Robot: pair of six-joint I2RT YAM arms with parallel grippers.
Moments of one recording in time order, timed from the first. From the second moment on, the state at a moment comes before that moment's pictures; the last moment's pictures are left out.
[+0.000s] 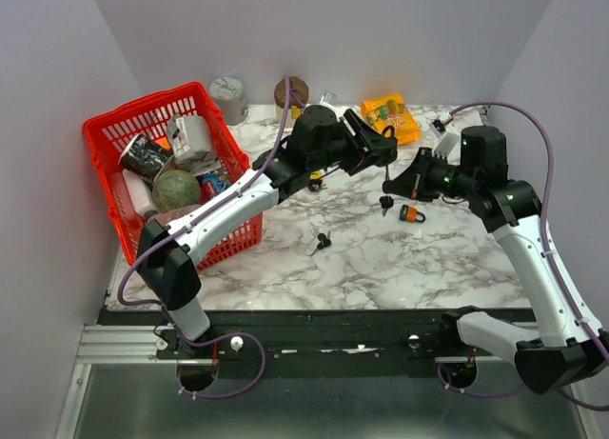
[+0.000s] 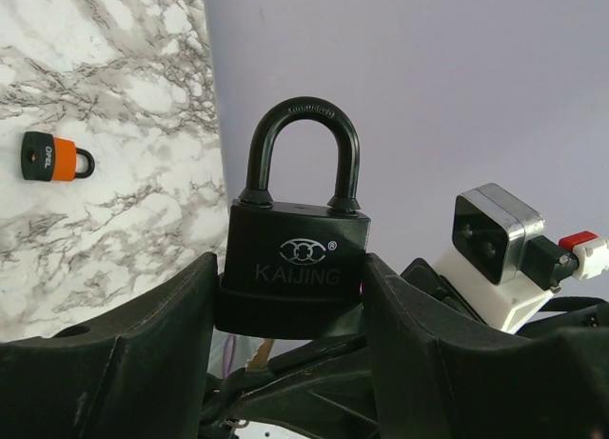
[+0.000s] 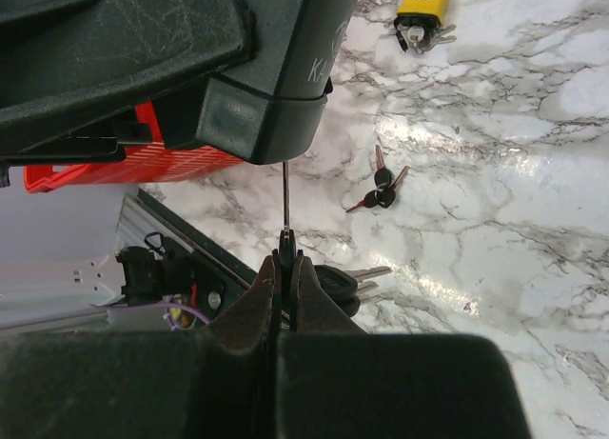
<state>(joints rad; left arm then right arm) -0.79 1.68 1.60 -0.17 0.17 -1.30 0.26 1.09 1.27 -0.74 -0.51 0.45</state>
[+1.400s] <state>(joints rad) -0.79 1.67 1.58 -0.16 0.14 -1.30 0.27 1.13 1.29 -0.73 -0.45 0.47</state>
